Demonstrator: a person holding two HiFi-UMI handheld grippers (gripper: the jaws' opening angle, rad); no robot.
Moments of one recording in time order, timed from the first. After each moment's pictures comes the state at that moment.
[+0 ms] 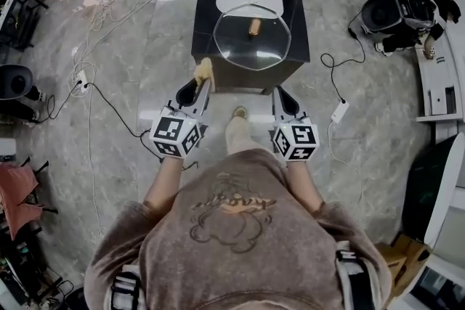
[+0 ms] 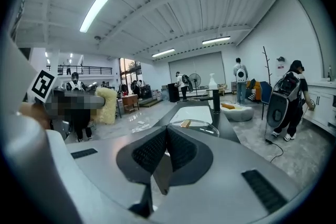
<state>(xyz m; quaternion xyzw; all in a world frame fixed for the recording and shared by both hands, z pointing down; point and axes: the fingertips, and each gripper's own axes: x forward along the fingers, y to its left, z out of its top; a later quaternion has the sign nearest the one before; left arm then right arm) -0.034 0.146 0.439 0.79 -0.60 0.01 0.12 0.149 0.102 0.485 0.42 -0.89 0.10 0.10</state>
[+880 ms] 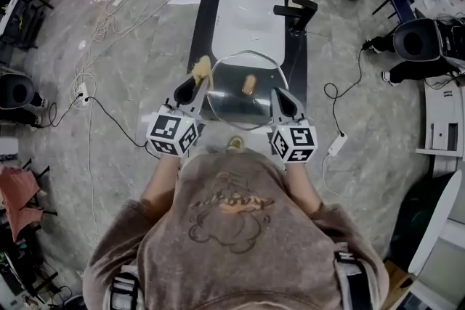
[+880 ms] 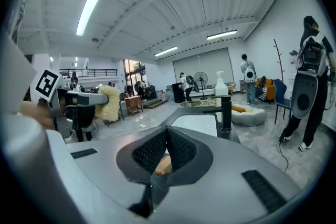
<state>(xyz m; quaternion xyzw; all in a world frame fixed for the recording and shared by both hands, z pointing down) -0.078 -0.091 0.410 0.78 -0.62 0.02 0.10 0.101 -0.139 0.465 0.39 -0.91 0.11 0.10</state>
